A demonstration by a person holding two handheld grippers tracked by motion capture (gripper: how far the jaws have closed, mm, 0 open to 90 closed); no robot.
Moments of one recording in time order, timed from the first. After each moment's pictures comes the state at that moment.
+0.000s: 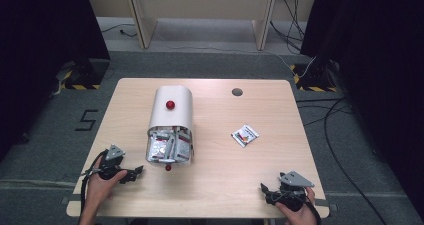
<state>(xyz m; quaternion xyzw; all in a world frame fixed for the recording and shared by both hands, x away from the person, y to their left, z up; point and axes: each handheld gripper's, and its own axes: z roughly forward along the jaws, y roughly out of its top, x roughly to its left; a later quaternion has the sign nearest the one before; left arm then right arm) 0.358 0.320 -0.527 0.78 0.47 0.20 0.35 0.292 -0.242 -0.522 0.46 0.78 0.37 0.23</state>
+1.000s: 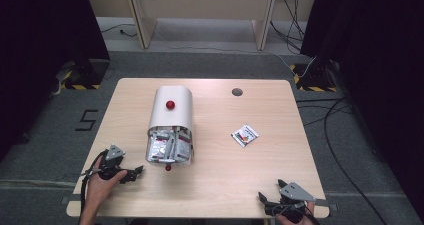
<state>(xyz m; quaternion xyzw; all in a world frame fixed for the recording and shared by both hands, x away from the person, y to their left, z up) 0.358 0.320 -0.527 0.79 0.47 0.20 0.35 0.266 -0.241 -0.534 0.43 0.77 0.40 0.23</state>
